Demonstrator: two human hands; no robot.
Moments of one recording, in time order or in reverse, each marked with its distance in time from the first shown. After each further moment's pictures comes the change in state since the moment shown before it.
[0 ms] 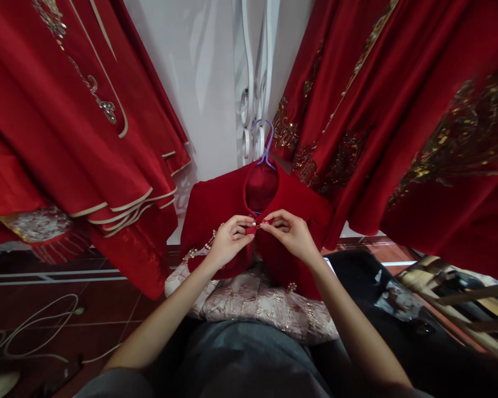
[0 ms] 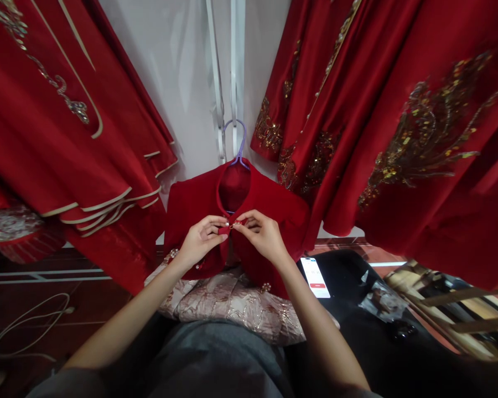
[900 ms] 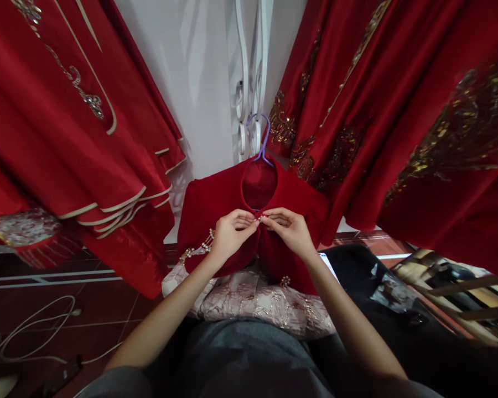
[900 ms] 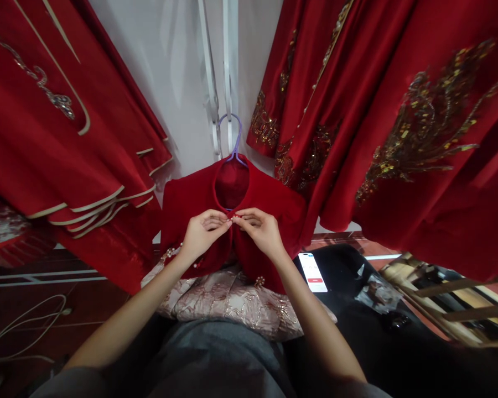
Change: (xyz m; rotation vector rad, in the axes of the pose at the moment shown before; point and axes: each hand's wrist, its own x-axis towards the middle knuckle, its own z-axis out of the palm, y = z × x) left_hand 0.016 -0.003 0.015 0.166 0.106 0.115; right_hand 0.004 0.011 0.002 0.217 0.066 0.069
